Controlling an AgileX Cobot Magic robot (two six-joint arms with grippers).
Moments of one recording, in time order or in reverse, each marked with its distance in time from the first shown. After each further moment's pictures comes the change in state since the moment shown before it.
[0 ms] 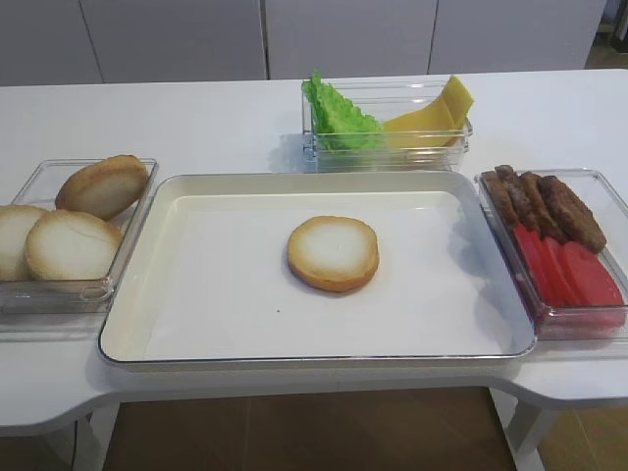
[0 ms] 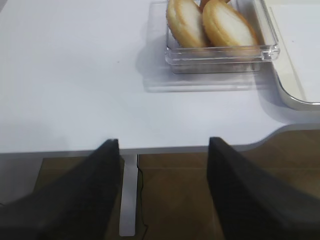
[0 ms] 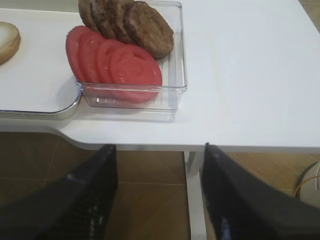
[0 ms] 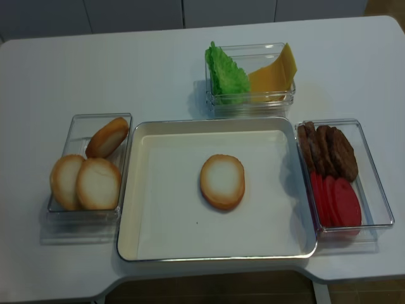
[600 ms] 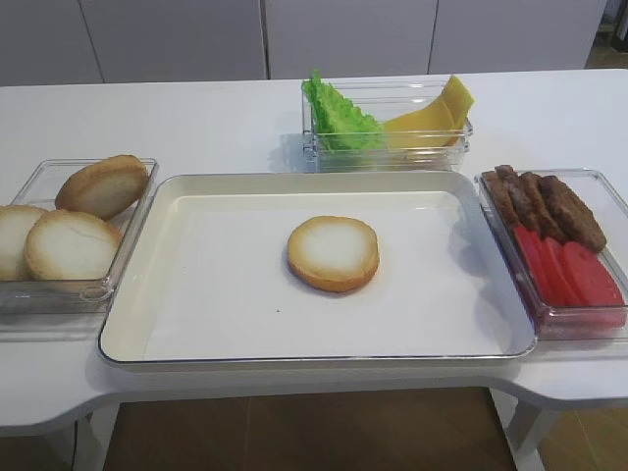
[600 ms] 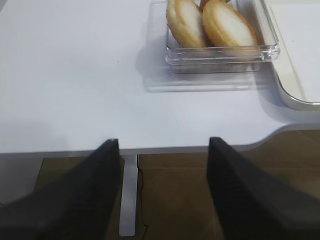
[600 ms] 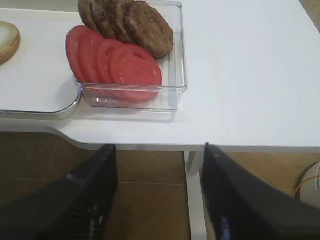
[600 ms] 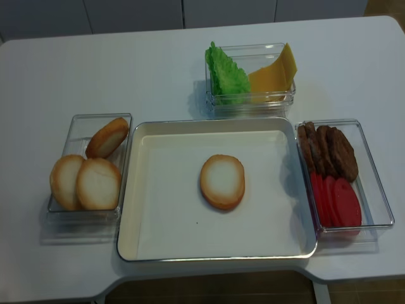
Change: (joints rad) left arm 0.000 0.000 0.000 0.000 0.000 0.000; right arm 0.000 0.000 0.000 0.000 0.000 0.000
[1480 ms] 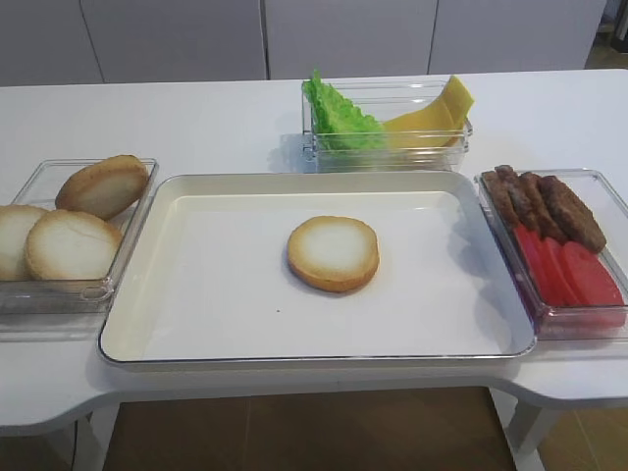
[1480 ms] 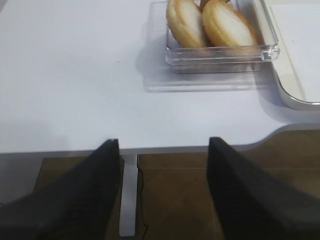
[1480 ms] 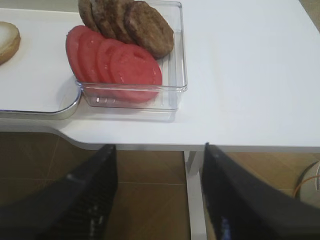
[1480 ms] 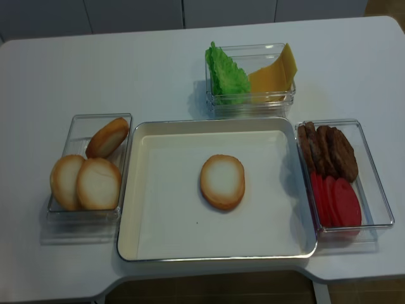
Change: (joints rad) left arm 0.000 0.000 0.000 0.002 0.000 0.000; right arm 0.000 0.000 0.000 0.000 0.000 0.000
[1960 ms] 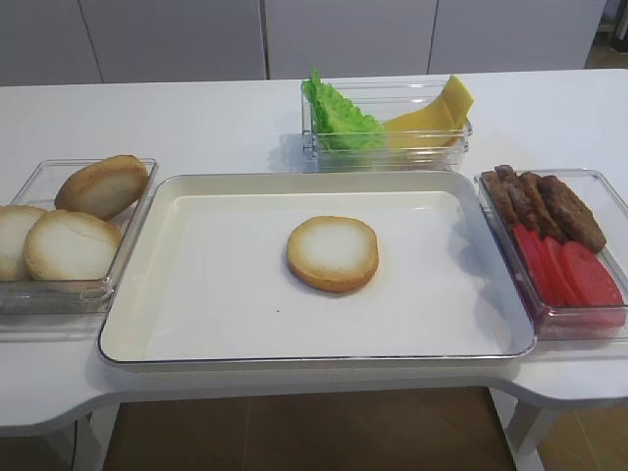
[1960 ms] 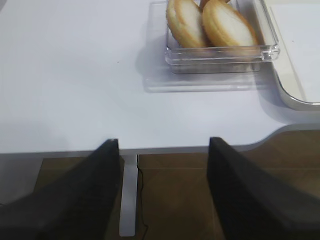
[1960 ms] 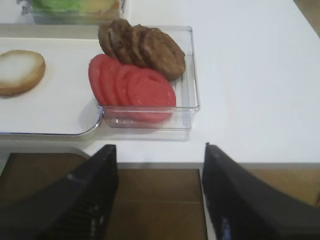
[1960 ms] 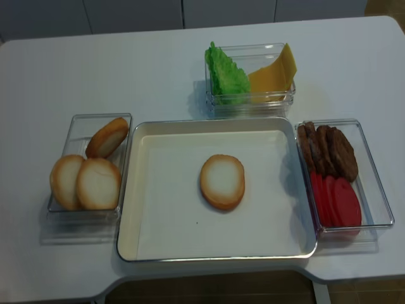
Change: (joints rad) left arm 0.000 0.000 0.000 0.000 0.000 0.000; right arm 0.000 0.000 -0.055 0.050 -0.004 0.024
